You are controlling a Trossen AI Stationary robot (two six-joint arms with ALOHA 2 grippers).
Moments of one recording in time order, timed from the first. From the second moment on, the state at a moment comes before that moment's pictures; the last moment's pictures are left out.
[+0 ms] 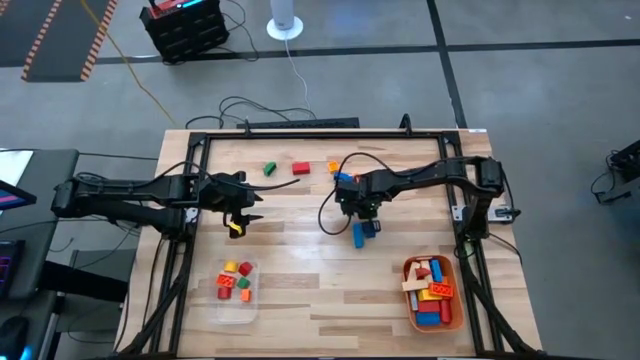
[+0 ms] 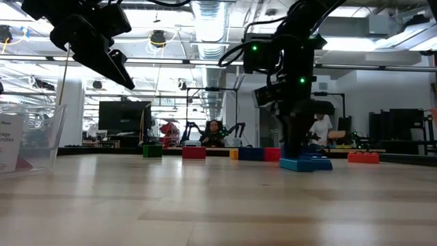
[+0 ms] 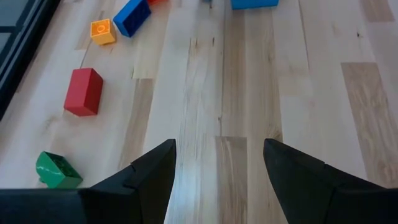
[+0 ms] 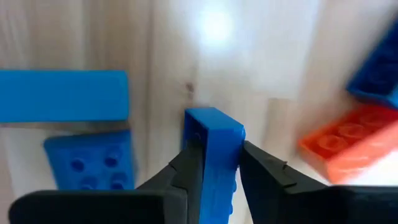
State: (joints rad) left arm 0.10 0.87 0.66 -0.51 -0.09 0.09; right arm -0.15 1.83 1.19 -0.81 0.16 -0.26
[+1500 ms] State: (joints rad) left arm 0.10 0.87 0.66 -0.51 -0.09 0.06; right arm 0.29 1.42 1.19 -1.06 0.04 0.46
